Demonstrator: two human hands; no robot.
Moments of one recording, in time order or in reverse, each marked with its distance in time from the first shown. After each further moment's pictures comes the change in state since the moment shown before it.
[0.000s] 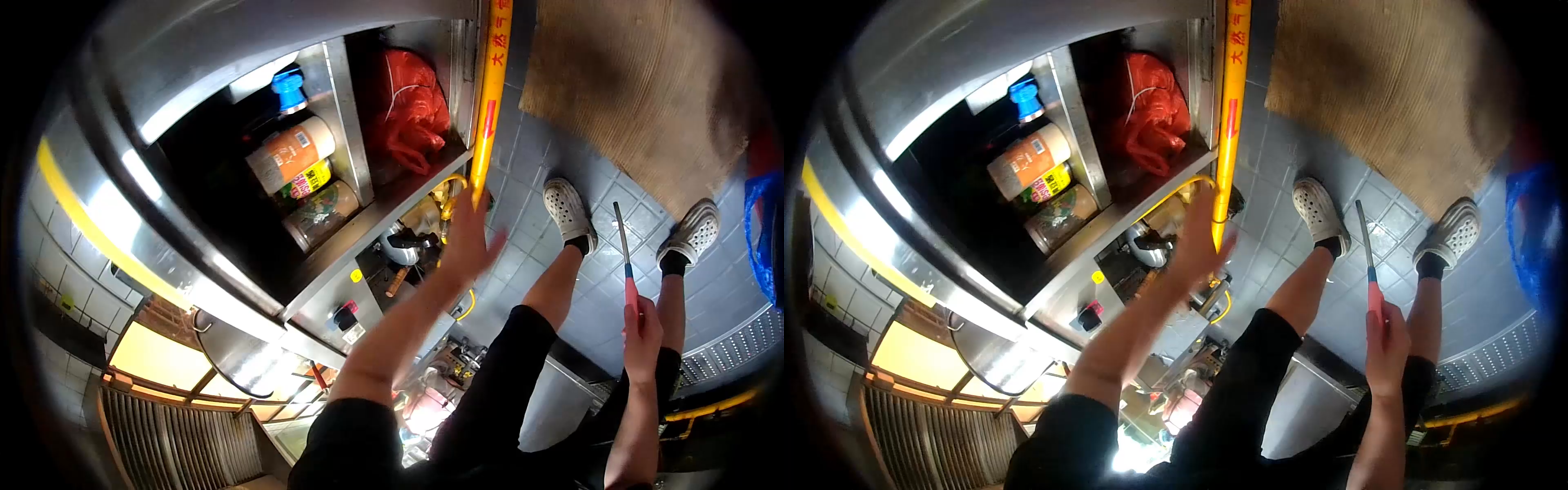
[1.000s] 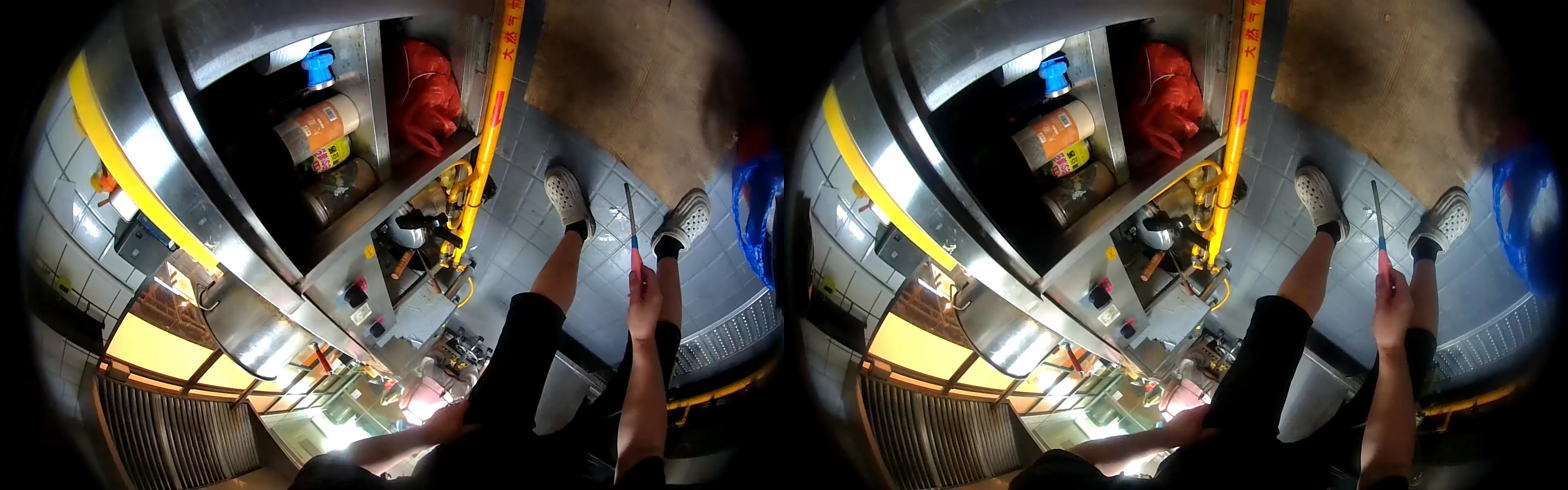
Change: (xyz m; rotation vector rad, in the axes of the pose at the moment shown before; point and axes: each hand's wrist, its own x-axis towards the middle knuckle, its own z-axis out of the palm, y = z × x) left_hand -0.402 0.115 -0.031 -0.304 -1.091 -0.570; right_hand 0.012 0.035 0.006 -0.073 0.135 -0.110
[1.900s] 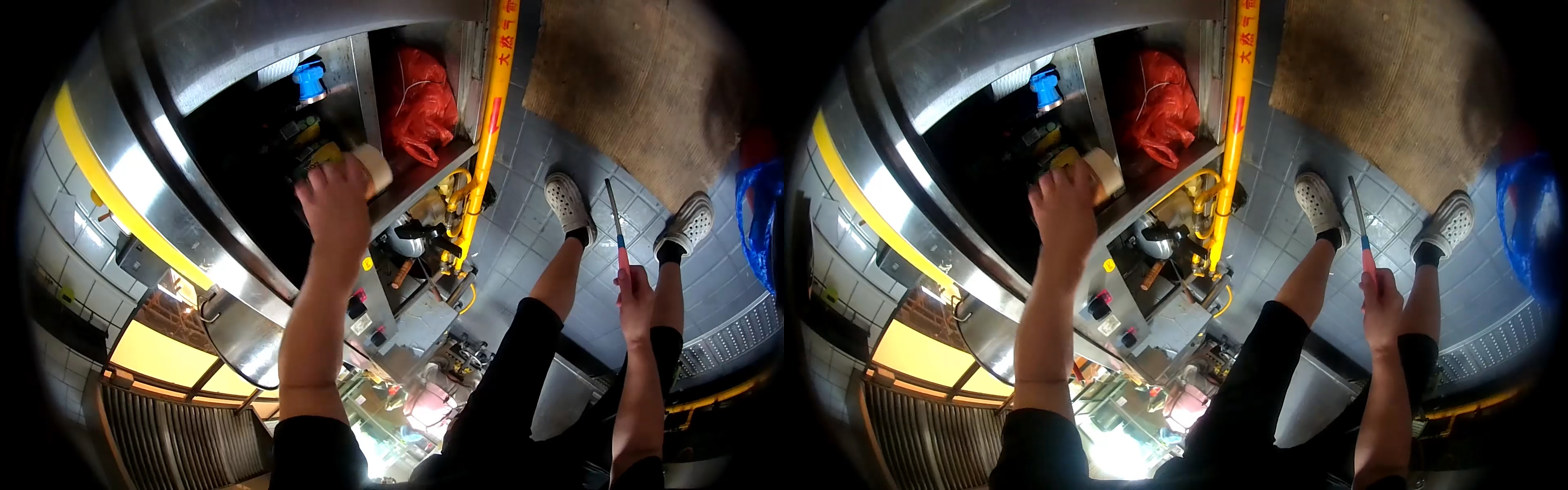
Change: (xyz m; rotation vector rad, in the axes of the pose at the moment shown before) left_hand -0.009 0.121 -0.441 1.237 1.441 -0.313; right_hand 0.013 -0.033 0.020 0.166 -0.109 0.147
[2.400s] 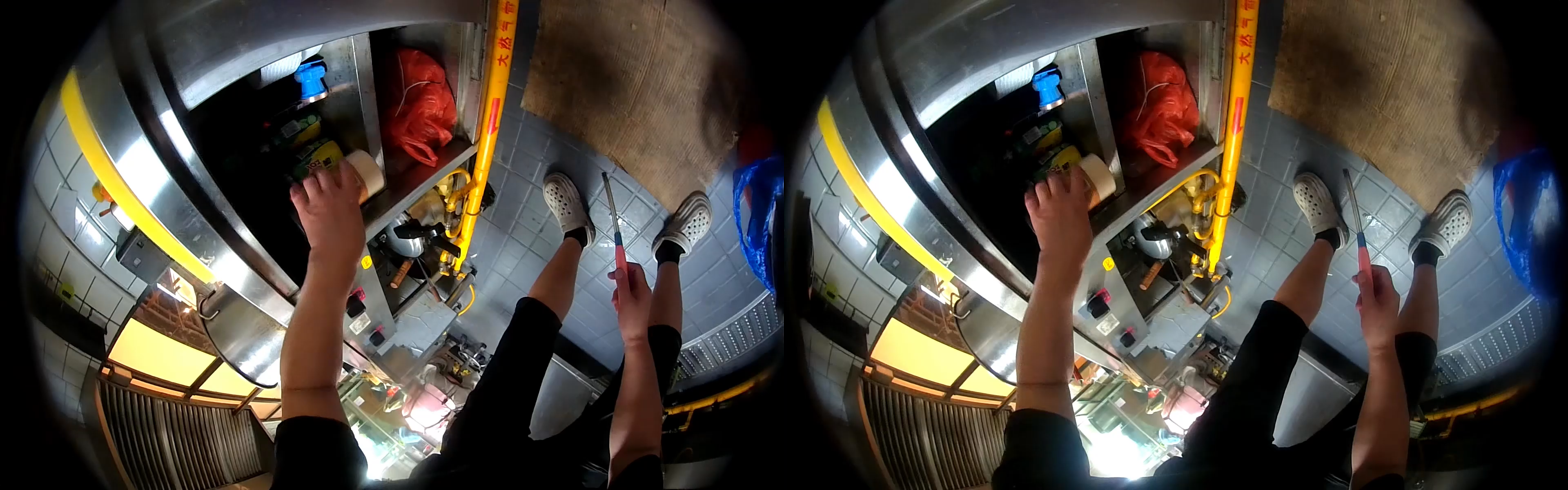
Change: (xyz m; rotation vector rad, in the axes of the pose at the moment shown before) left_hand -0.015 -0.003 0.003 0.057 -0.033 -0.023; right_hand -0.004 -0.011 0.004 0.211 -0.045 0.047
